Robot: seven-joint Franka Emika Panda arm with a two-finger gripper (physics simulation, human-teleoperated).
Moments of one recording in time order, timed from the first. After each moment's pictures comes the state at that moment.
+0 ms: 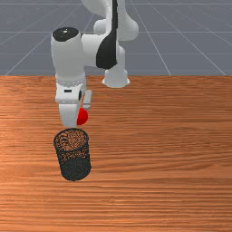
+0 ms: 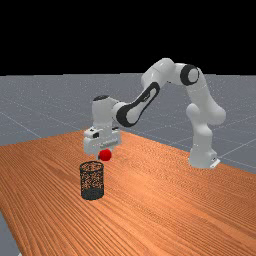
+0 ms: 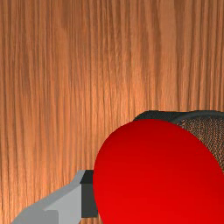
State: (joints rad) arm -0.14 0.51 -0.07 -1.71 0.01 2.19 -1.00
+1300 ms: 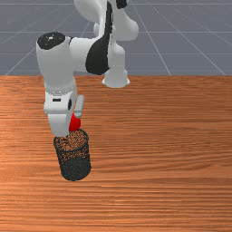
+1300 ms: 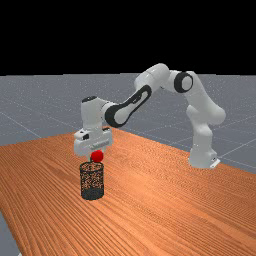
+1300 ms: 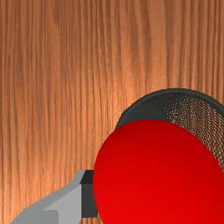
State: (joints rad) arm -0.17 0.66 -0.07 -1.46 0.02 2.04 -1.03
